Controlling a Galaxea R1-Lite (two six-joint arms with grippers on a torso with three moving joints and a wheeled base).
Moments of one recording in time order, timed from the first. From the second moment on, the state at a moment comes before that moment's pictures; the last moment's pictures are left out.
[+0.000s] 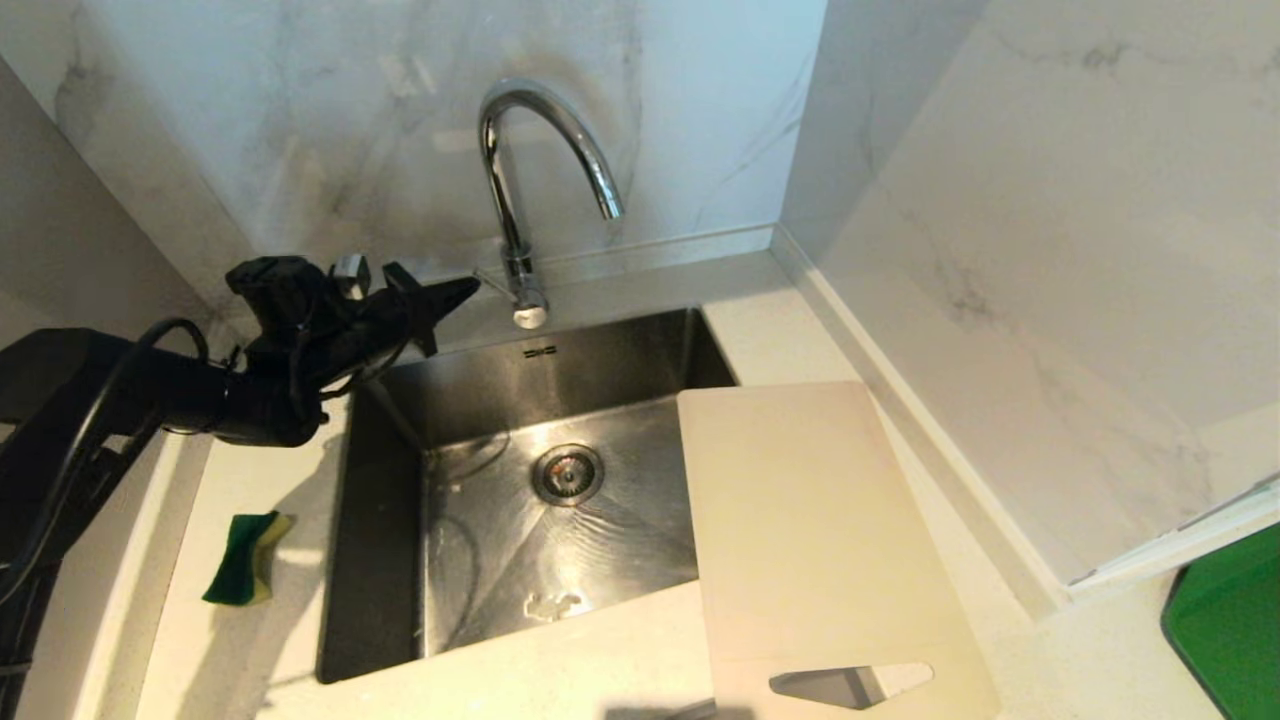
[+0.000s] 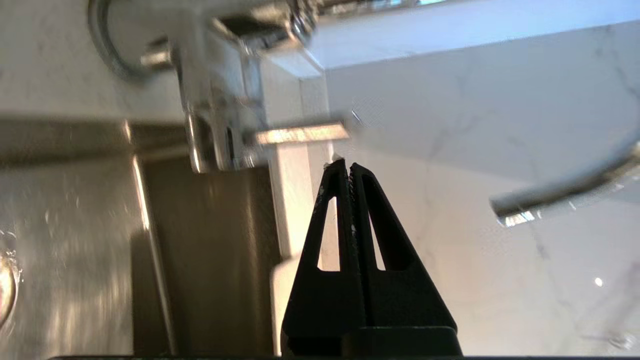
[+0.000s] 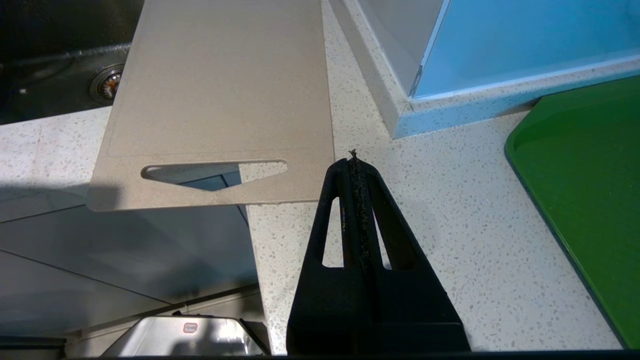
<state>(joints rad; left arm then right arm) -0.09 2.35 -1.68 -0.94 -0.65 -1.26 -0.01 0.00 0.00 0.00 0.01 -0.01</state>
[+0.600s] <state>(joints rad) 0.00 1.97 -1.31 -0.98 -0.78 -1.25 -0.01 0.00 0.00 0.00 0.01 -0.01</state>
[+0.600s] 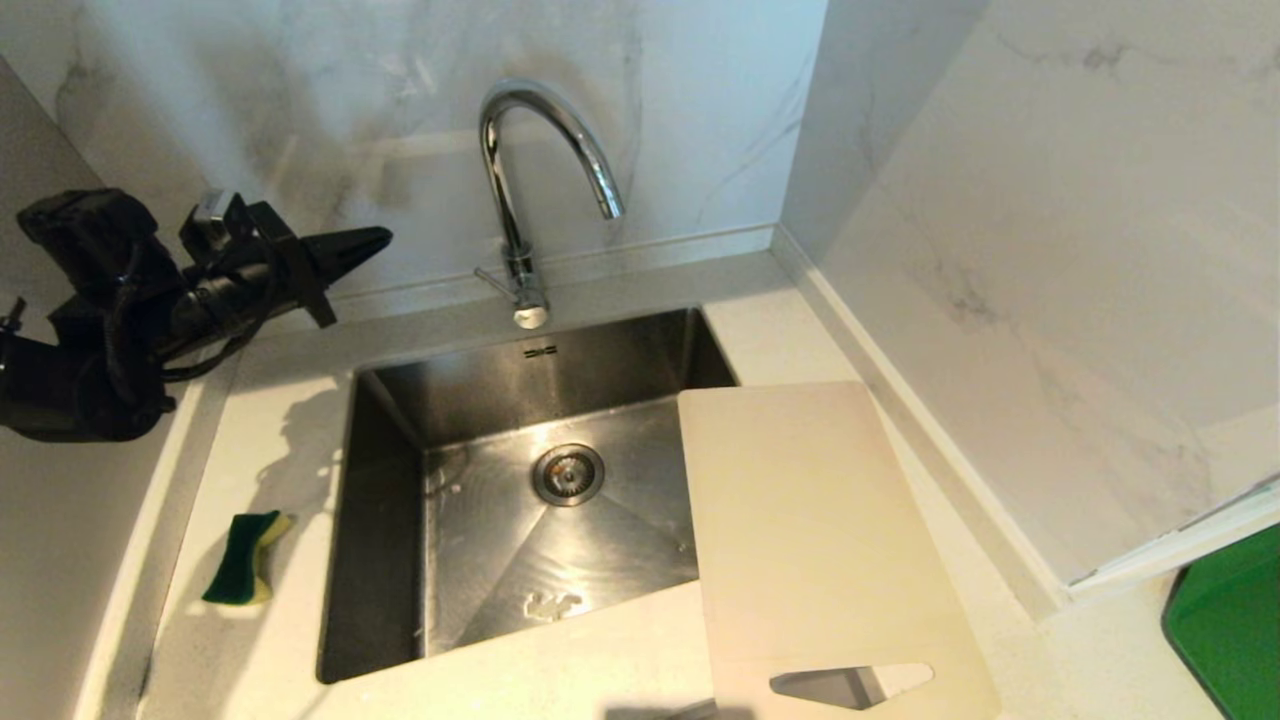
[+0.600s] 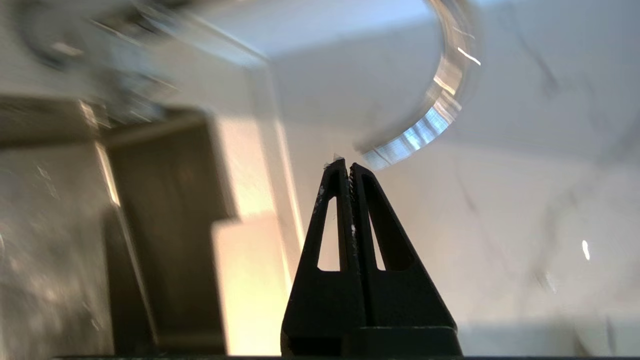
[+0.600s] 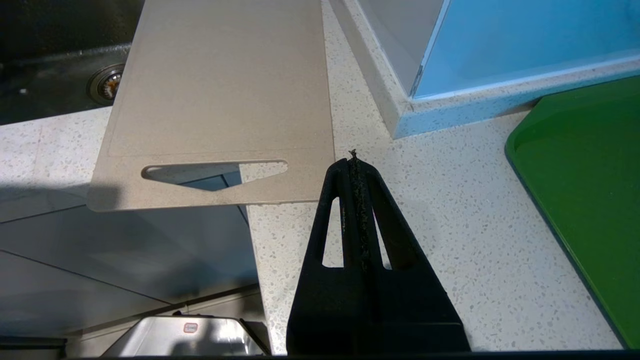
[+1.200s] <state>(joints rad) 0.04 1.67 -1.24 -0.21 -0.44 -0.35 -0.01 0.00 0.00 0.00 0.01 -0.01</state>
